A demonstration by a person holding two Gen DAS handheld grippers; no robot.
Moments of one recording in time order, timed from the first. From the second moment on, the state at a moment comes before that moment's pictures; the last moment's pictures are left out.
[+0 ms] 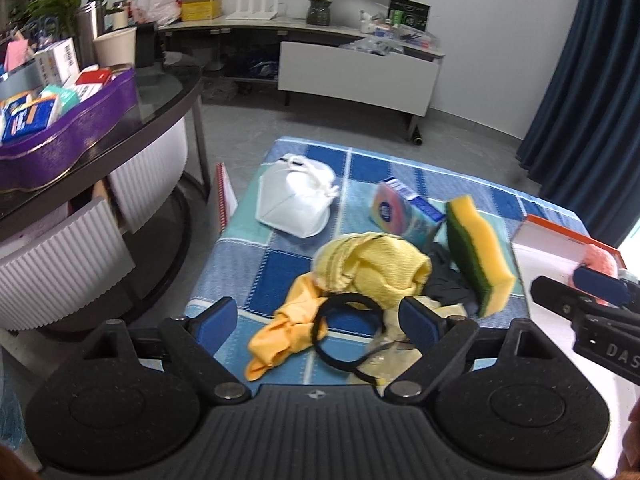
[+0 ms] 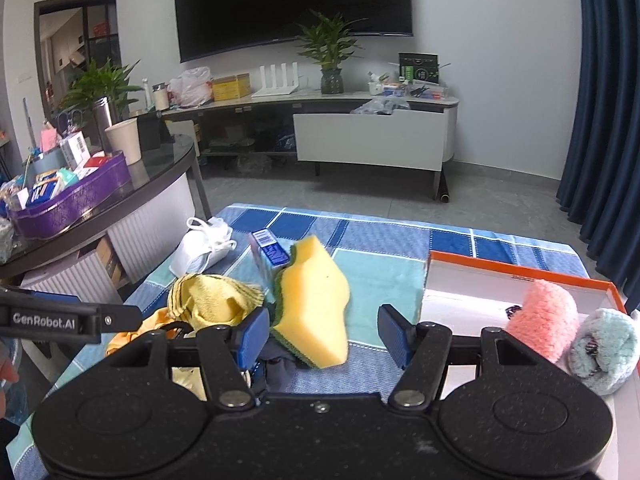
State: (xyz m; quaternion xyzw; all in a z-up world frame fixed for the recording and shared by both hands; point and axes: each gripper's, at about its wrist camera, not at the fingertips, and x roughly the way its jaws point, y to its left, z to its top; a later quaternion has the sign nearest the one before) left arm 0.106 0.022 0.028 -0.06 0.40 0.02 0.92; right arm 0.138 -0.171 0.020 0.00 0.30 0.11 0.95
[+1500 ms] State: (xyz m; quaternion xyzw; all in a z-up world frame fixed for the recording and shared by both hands) left arm 0.129 0.029 -0.025 -0.01 0.45 0.03 0.89; right arm 0.127 -0.173 0.038 0.02 0.28 0.21 0.94
